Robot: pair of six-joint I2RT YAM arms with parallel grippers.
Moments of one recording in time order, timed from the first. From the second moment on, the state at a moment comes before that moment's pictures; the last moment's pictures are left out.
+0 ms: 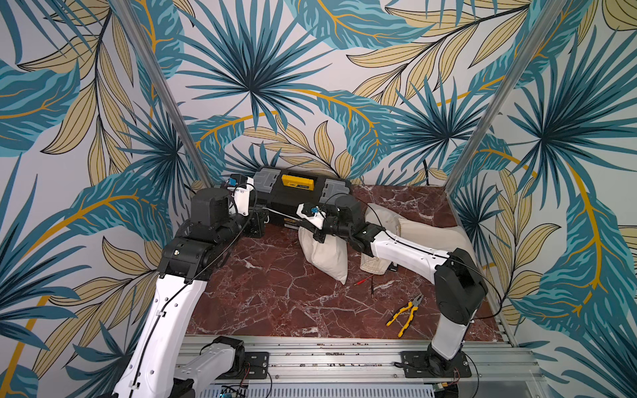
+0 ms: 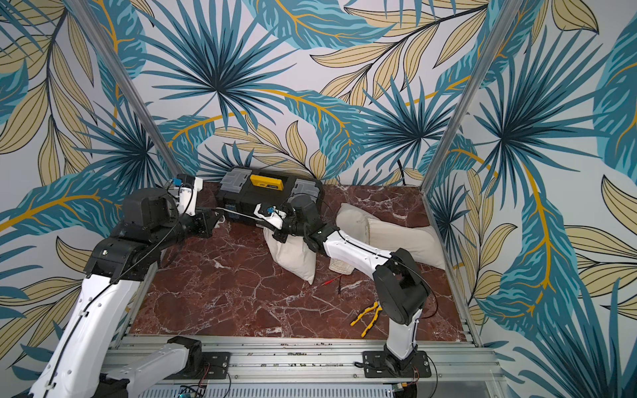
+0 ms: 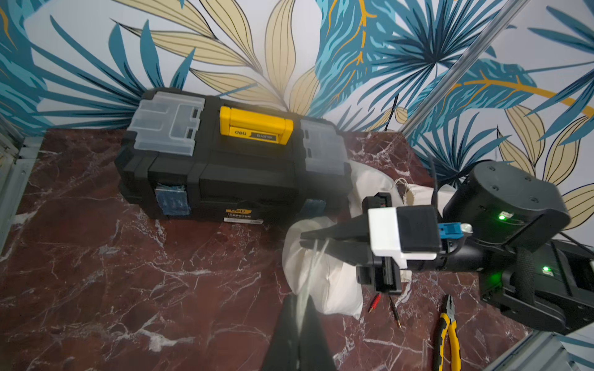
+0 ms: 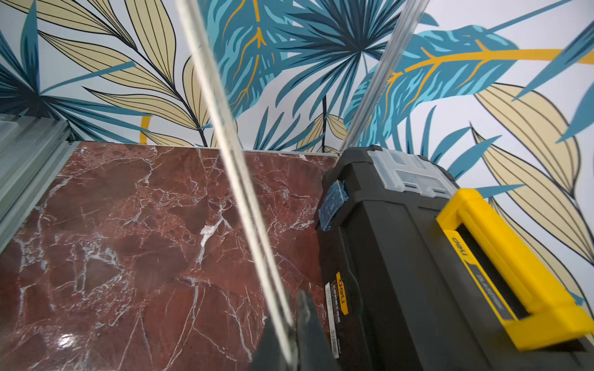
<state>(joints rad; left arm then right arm) -0.18 1.07 1.46 -0.87 0.26 -0.23 0.82 1.82 1.34 0.17 -0.43 -0.43</state>
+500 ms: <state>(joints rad) -0.19 1.07 1.48 -0.88 0.25 -0.22 0.80 1.79 1.22 0.22 -0.35 -0.40</state>
